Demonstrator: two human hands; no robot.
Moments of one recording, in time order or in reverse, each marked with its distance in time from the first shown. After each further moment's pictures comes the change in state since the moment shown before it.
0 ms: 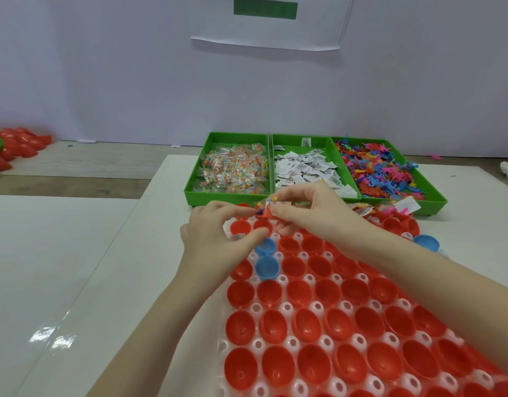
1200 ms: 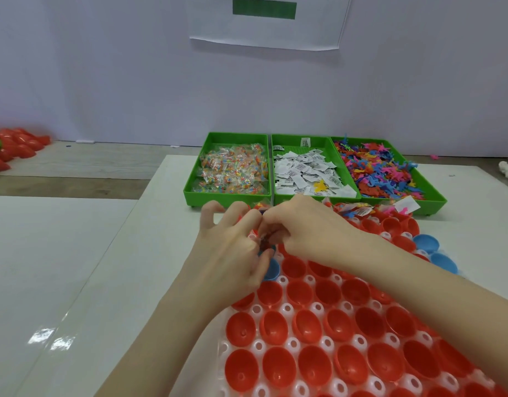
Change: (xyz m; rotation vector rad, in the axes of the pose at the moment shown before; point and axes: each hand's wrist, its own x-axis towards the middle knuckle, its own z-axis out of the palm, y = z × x) left_hand -0.007 -0.004 0.000 0.681 -0.026 0.665; right_hand 0.004 0.005 0.005 -0.896 -0.179 -0.357
